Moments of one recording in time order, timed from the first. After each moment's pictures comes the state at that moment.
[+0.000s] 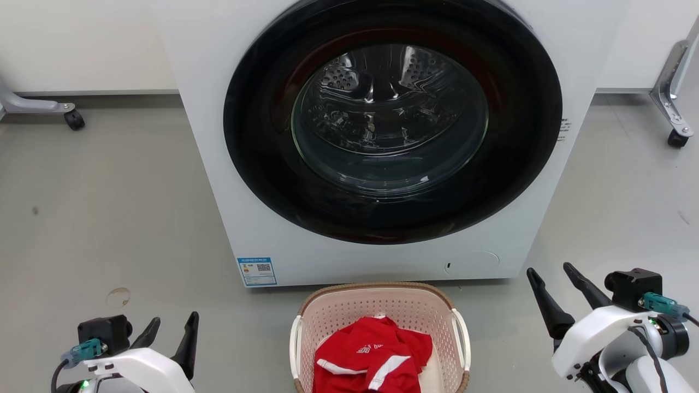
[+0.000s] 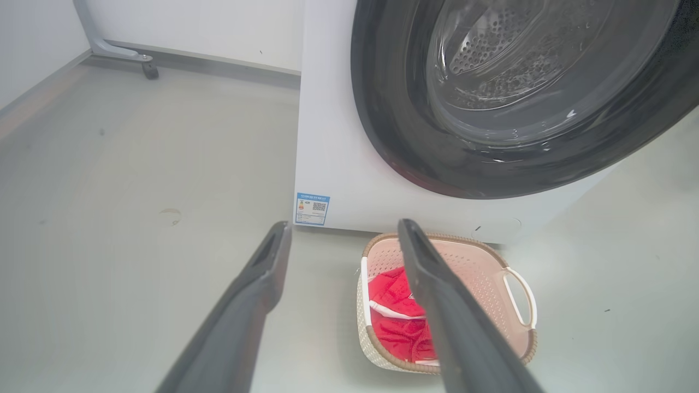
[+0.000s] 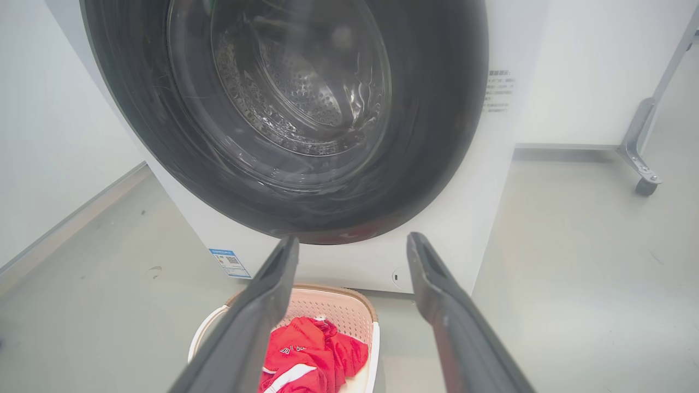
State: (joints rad) left arm -0.27 0.65 -0.90 0.24 -1.21 0.29 -0.21; right arm -0.12 -0.06 0.27 0.31 0.48 0.13 -0.01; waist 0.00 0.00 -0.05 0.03
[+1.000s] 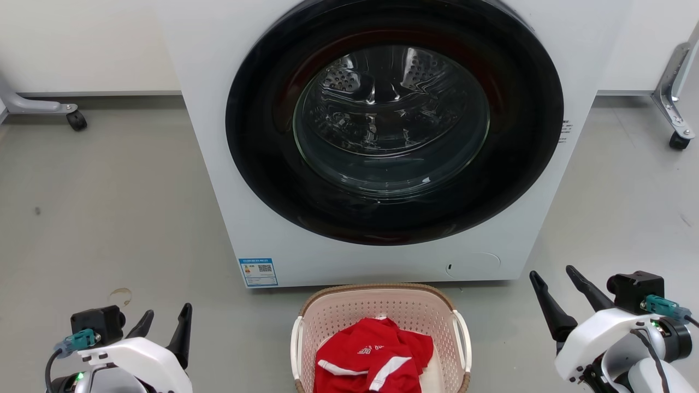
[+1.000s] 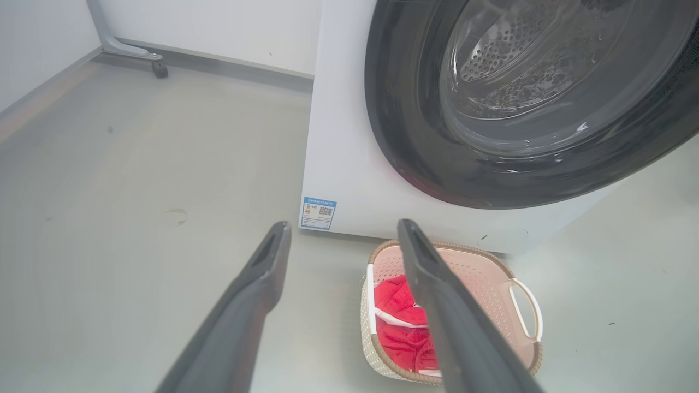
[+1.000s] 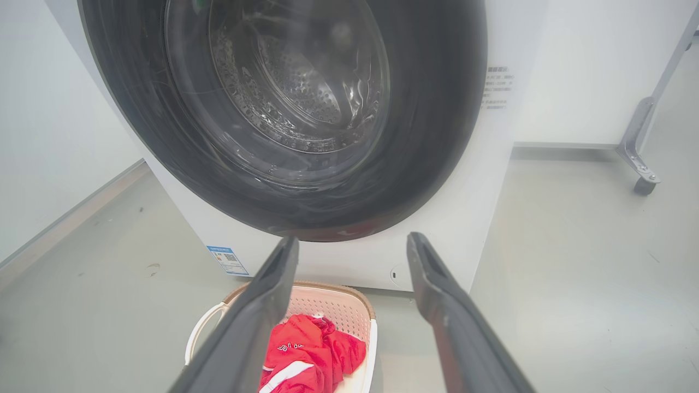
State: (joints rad) left arm -0.30 0.64 -0.88 0.30 -1.22 0.27 -0.20; right arm -0.12 -0.07 0.28 0.33 0.49 0.13 -0.03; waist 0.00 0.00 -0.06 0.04
